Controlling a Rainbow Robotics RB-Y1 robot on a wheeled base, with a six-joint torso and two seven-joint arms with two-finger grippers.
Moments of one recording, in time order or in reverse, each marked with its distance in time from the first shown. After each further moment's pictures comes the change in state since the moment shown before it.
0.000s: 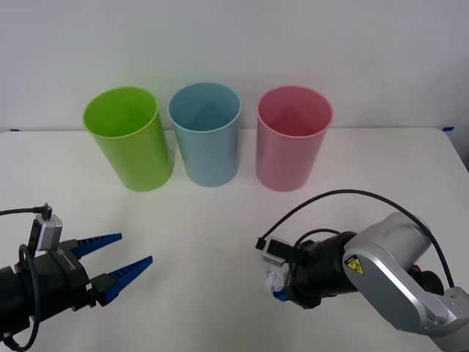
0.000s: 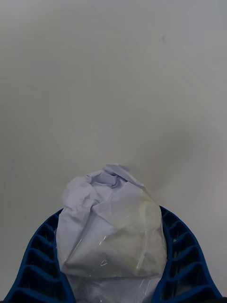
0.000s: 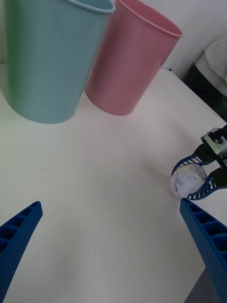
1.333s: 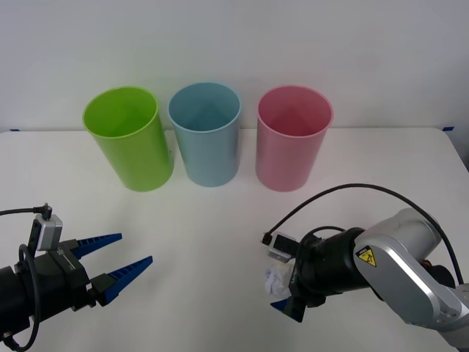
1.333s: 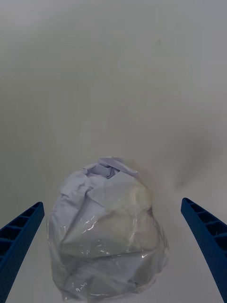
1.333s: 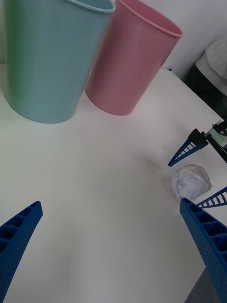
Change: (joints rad) right arm 0.001 -0.016 -0.045 -0.001 -0.086 -0.020 0.012; left arm 0.000 0.000 0.000 0.000 0.000 0.000 0.000
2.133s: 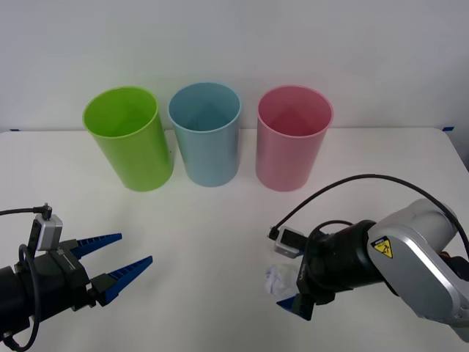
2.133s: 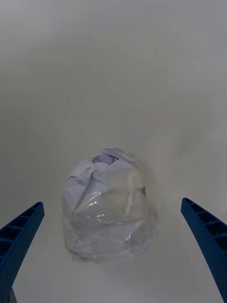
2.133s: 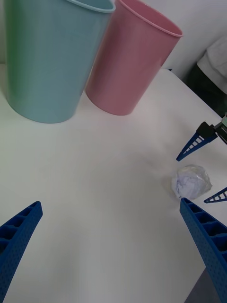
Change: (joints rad) right arm 0.004 -0.017 -0.057 -0.065 -0.046 -0.085 -0.008; left arm 0.000 0.000 0.000 0.000 0.000 0.000 0.000
